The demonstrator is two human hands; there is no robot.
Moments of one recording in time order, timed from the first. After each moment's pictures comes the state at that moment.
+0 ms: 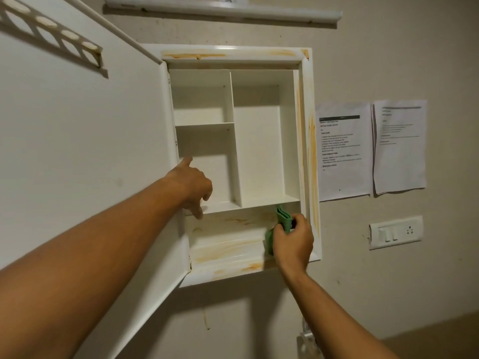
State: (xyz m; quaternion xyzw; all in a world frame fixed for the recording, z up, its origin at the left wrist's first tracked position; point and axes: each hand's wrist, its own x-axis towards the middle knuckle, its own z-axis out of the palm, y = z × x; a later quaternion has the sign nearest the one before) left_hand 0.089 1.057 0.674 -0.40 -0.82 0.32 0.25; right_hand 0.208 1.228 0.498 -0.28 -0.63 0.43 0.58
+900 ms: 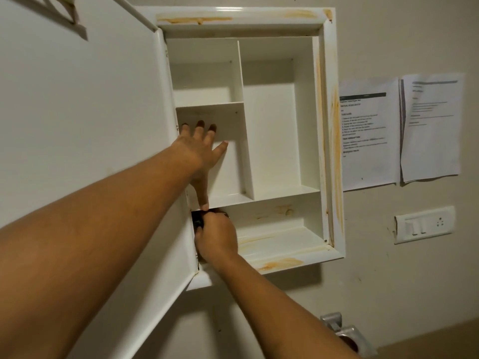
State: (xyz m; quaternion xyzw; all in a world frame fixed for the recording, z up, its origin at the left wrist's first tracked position) left_hand 0.068 1.078 0.698 -0.30 -0.83 0.33 0.33; right_hand 0.072 1.134 0.506 -0.11 -0.87 0.22 0.43
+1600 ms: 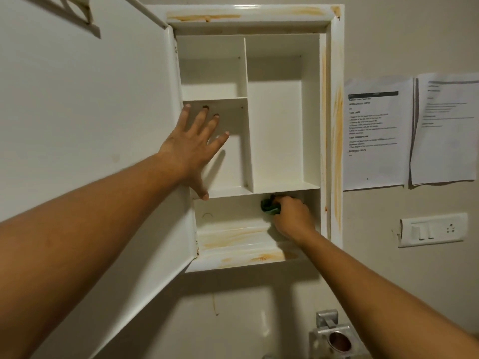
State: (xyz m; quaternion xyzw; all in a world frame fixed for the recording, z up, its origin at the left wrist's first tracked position) left_hand 0.076 1.051 0.680 -0.30 -0.78 0.32 0.45; right_hand 0.162 1.285 0.515 -0.20 -0.90 0.14 0.36
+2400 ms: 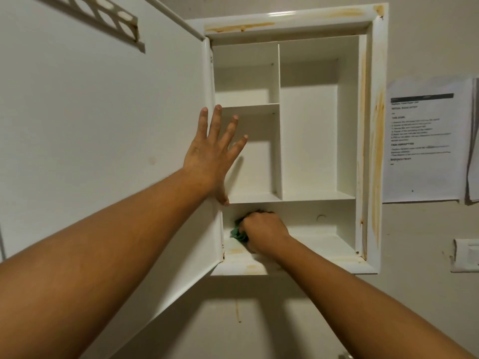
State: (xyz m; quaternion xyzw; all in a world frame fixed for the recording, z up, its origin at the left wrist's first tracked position) left_hand 0.089 1.040 0.667 -0.20 -0.80 0.32 0.47; right_hand 0.101 1.193 0.520 0.02 -0.95 -0.13 0.27
